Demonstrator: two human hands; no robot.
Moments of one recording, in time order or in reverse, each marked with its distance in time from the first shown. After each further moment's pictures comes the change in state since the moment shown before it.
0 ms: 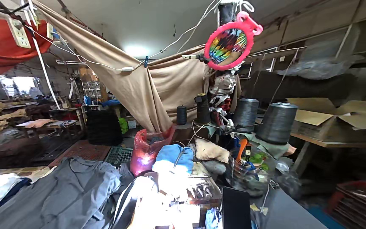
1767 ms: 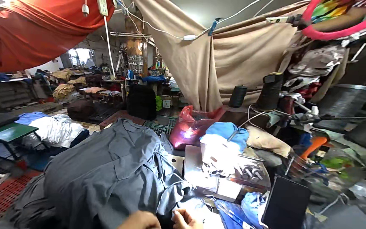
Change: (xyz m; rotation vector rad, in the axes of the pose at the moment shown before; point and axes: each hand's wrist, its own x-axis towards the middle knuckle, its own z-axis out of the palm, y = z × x) left_hand -0.239 -0.028 -0.054 -0.482 -0.090 0.032; right_hand -0.121 0.033 0.050 -0.394 -0.368 -0.049
